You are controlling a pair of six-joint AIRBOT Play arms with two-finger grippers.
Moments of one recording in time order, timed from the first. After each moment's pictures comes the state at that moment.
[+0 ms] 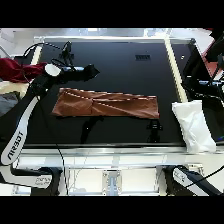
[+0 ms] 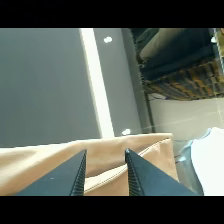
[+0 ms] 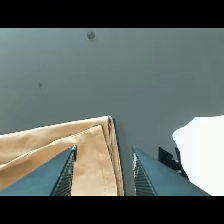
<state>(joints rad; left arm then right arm) -0.23 -1.52 1.39 0.67 -0.71 -1.29 -0.31 -1.08 1.11 -1.19 0.92 1.50</state>
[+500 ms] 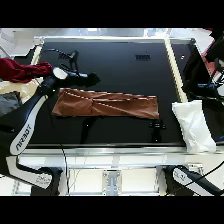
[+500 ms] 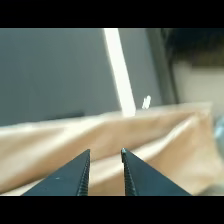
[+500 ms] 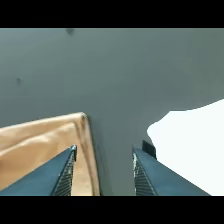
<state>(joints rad) -0.26 -1.63 1.39 0.75 -0.77 -1.24 -0.32 -1.13 1.05 -1.27 0.88 1.52</state>
